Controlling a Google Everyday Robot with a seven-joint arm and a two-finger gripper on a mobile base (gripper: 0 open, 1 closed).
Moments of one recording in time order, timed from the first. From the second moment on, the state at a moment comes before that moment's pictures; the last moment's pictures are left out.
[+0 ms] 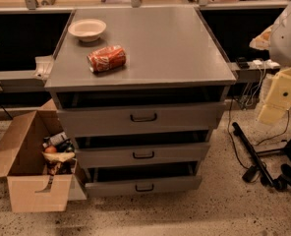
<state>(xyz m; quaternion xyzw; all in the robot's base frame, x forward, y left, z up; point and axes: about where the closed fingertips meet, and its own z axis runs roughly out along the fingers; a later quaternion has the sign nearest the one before) 0.438 -0.217 0.976 -0.60 0.78 -0.03 0.16</state>
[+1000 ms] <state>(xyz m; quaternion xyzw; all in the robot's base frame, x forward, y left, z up) 0.431 -0.179 0.906 -0.66 0.74 -0.01 0.13</state>
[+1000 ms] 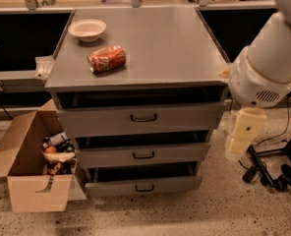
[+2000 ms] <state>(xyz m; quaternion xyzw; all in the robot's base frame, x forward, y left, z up) 0.382 -0.160 0.719 -0.68 0.72 0.11 0.10</state>
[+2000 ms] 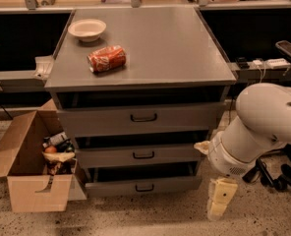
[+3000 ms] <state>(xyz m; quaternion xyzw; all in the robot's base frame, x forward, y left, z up) 0.396 -0.151 0.556 -0.72 0.68 0.12 0.07</state>
